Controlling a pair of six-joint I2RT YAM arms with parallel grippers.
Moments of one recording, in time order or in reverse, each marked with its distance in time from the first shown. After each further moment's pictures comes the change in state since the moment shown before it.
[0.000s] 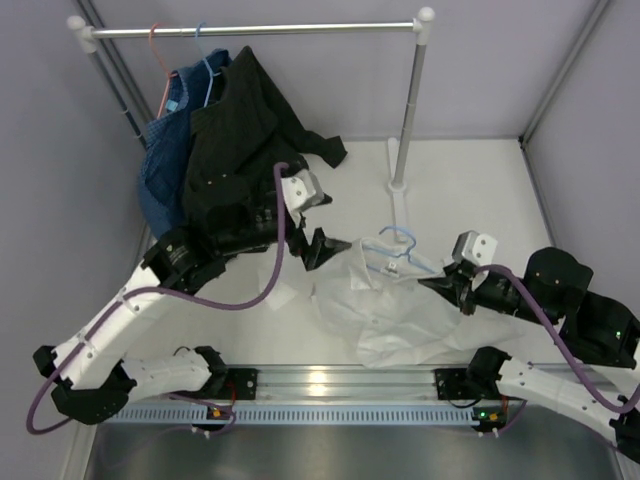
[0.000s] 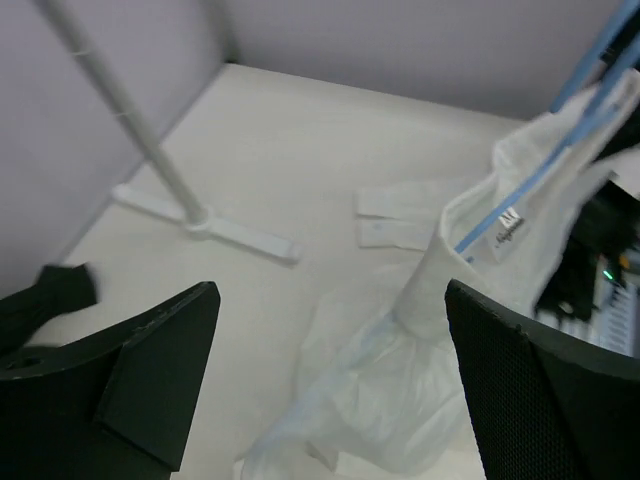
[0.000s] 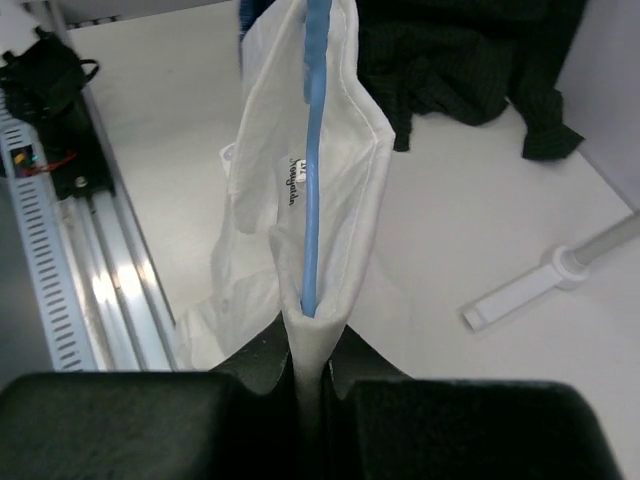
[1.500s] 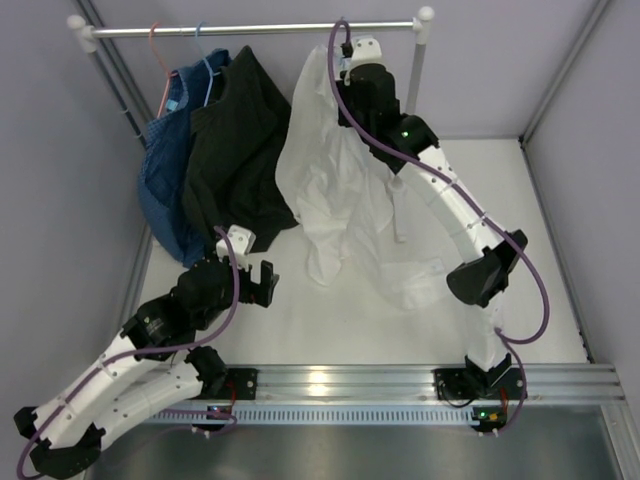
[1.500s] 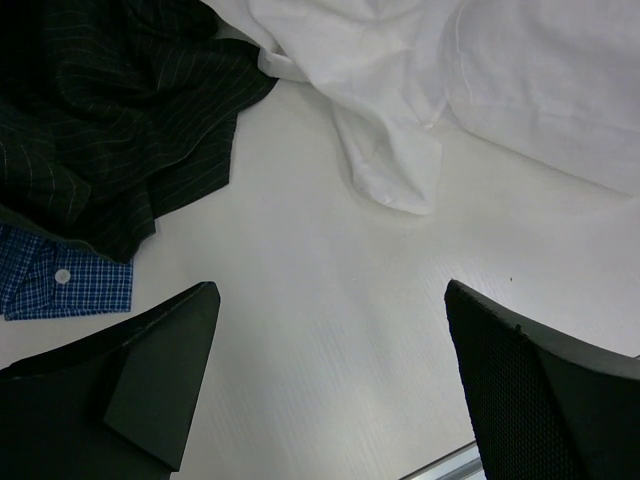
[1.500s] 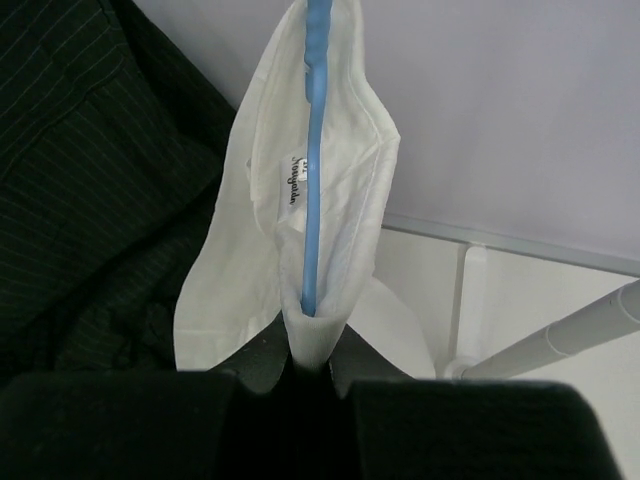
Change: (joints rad) left arm 0.013 -0.535 -0.628 -0.178 -0.794 -0.396; right arm -0.265 1.447 1.256 0.214 0.581 0.316
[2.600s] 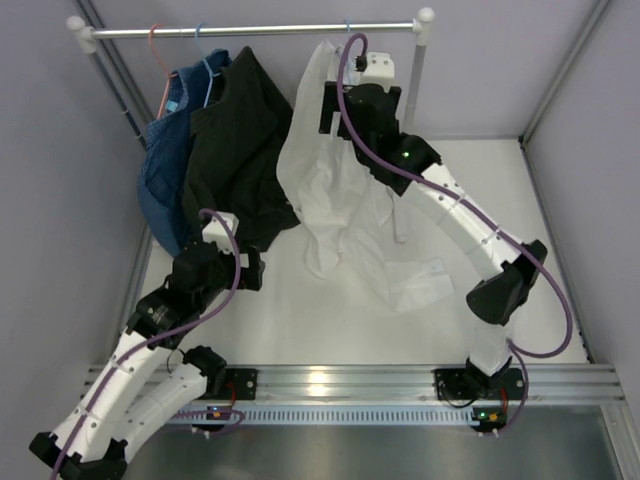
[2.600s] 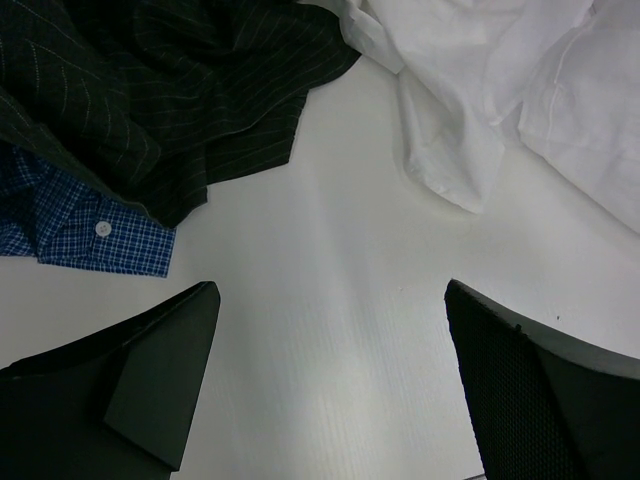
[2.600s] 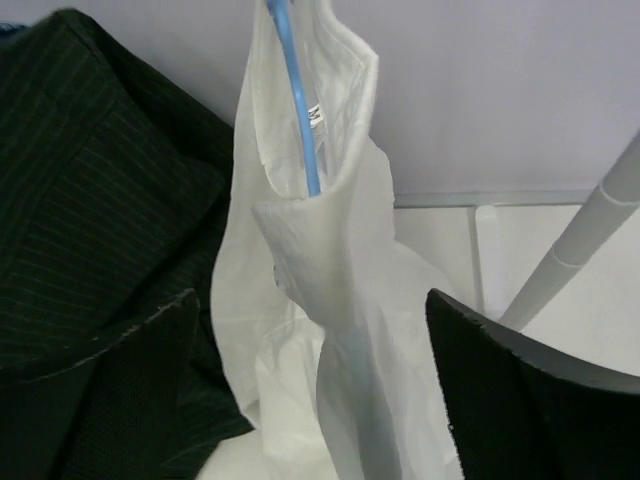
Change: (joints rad) left arm 0.310 0.058 0.000 0.008 0.138 0.001; right arm 0.079 -0.136 -0.248 0.133 0.197 0.183
